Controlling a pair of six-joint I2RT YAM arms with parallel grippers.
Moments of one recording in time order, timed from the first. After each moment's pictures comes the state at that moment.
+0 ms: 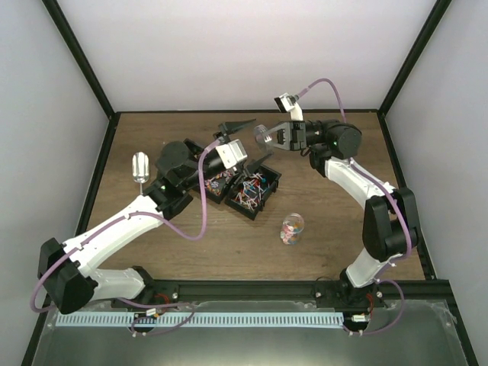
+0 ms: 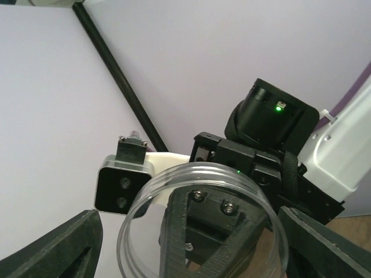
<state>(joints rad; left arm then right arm) -0.78 1.25 1.08 0.44 0.35 0.41 0.33 1.64 1.21 1.46 -1.41 1.78</state>
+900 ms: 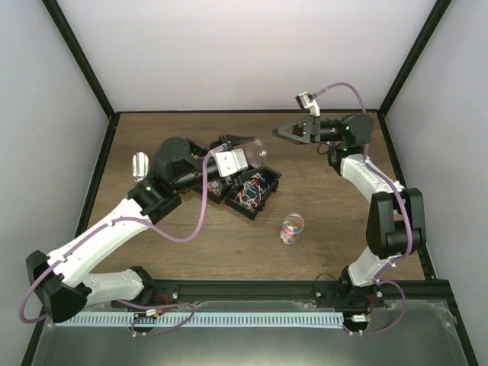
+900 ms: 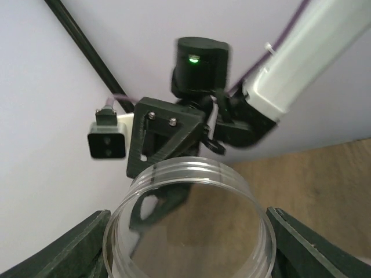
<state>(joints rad) -0.78 1.19 1.13 0.09 0.40 0.51 0.19 1.65 1.18 1.25 -1.47 1.62</state>
